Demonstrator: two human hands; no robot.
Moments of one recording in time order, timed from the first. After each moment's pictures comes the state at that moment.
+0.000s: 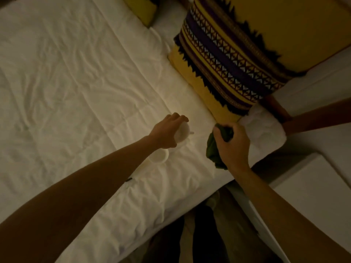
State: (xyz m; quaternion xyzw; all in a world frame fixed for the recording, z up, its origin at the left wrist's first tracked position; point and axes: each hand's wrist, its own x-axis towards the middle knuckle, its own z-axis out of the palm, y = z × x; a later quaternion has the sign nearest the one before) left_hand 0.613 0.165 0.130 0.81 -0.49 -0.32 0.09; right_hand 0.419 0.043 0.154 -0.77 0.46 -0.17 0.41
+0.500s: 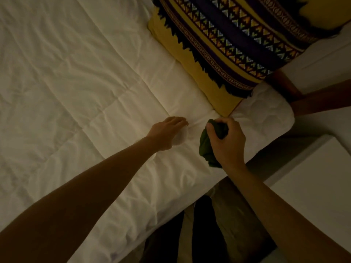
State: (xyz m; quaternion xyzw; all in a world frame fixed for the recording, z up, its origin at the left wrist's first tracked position) left_hand 0.593 0.150 0.015 0.75 -0.58 -0.33 -0.02; right_hand 0.410 0.039 0.081 -0.74 0.50 -0.14 0.43
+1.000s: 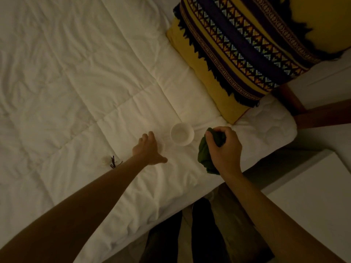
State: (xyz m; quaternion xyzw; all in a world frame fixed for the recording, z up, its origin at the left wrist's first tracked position) left_hand 0.583 0.232 0.035 0.88 -0.23 -0.42 -0.05; right_hand 0.415 0.061 0.093 -0.74 0.48 -0.13 0.45
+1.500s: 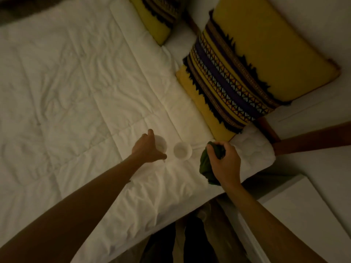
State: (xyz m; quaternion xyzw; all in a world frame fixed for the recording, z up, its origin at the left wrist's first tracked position) left_hand 0.608 0.222 0.165 0.91 -0.19 -0.34 0.11; right_hand 0.409 0.056 0.187 -0.77 0.42 -0.15 0.46
